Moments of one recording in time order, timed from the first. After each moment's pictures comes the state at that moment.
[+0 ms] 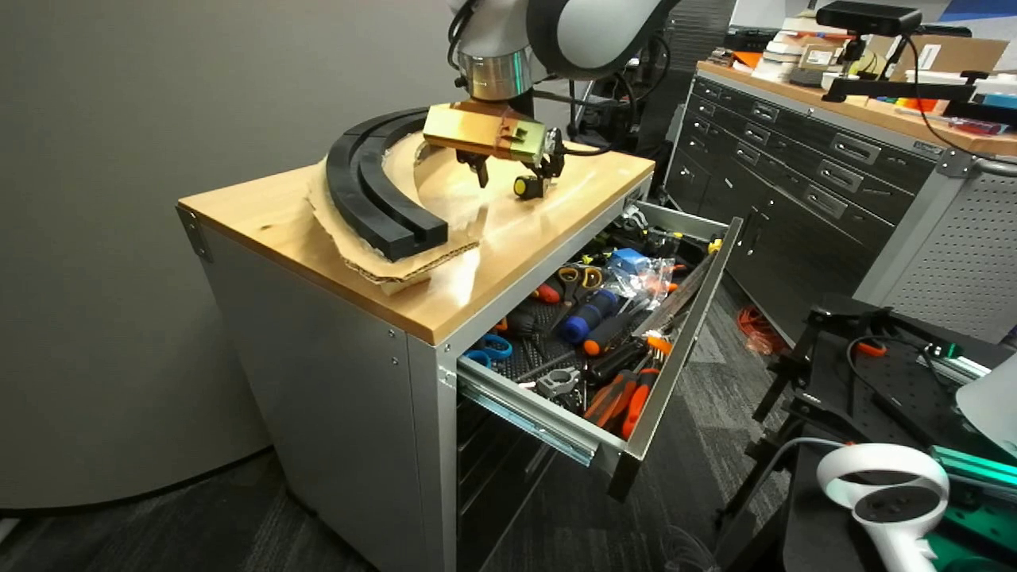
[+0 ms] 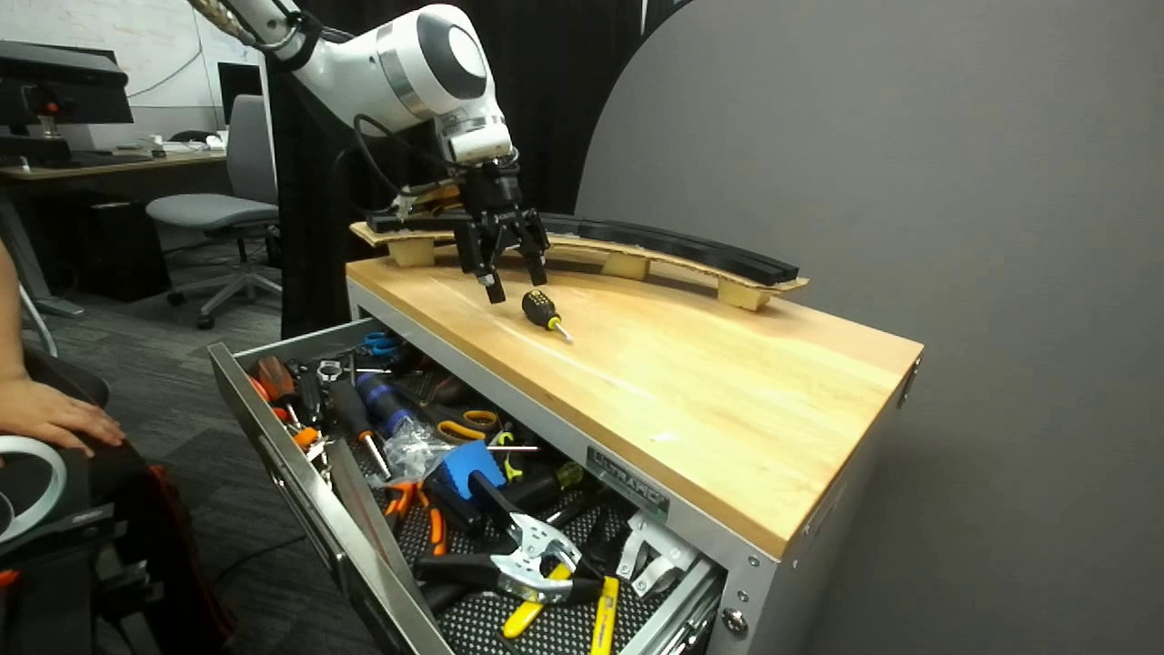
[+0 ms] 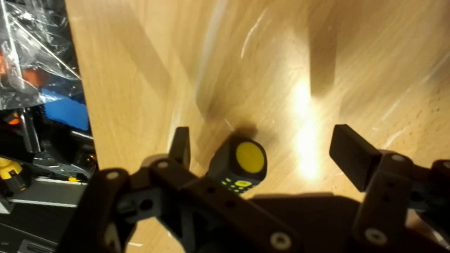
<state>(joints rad) 0.27 0.53 0.05 -1.71 -0.57 2.15 1.89</state>
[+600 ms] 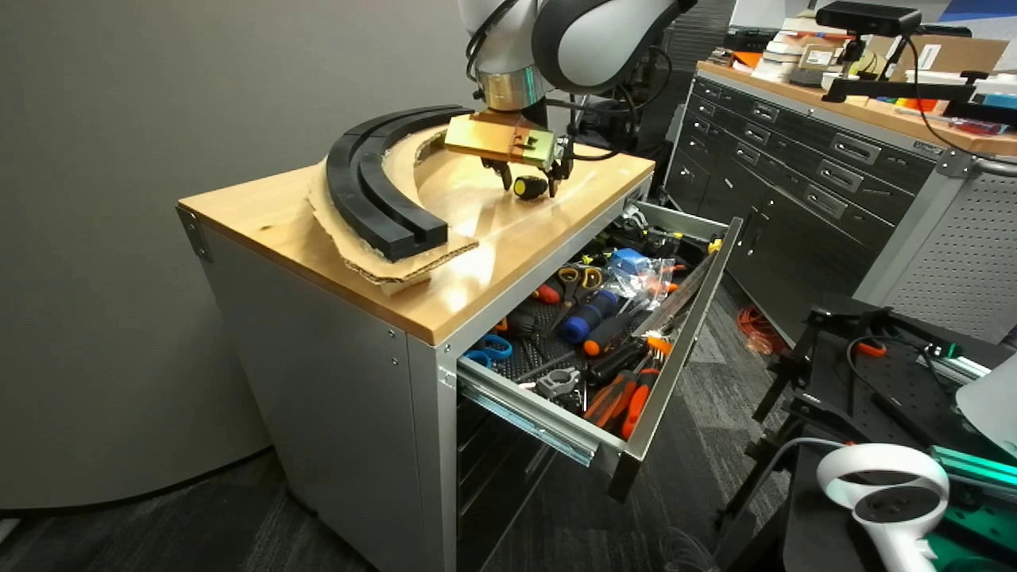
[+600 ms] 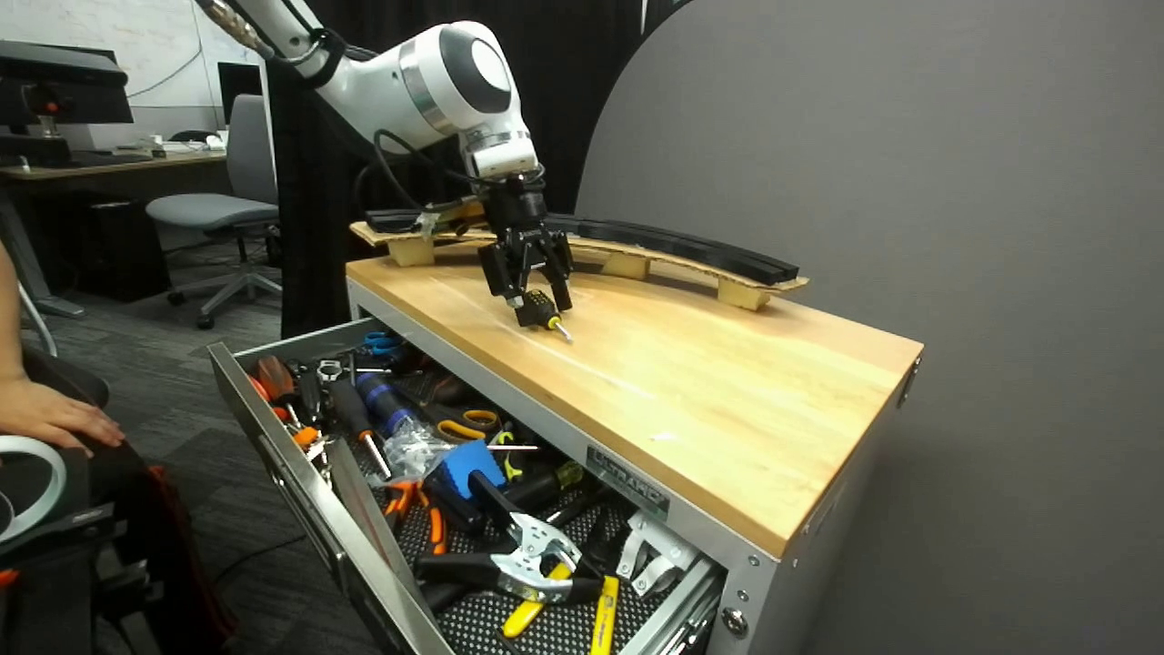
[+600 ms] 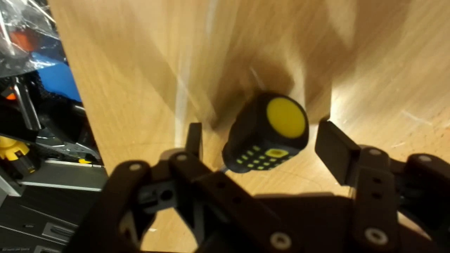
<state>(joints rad) 0.29 0.56 -0.04 -1.71 -0.58 2.15 1.89</state>
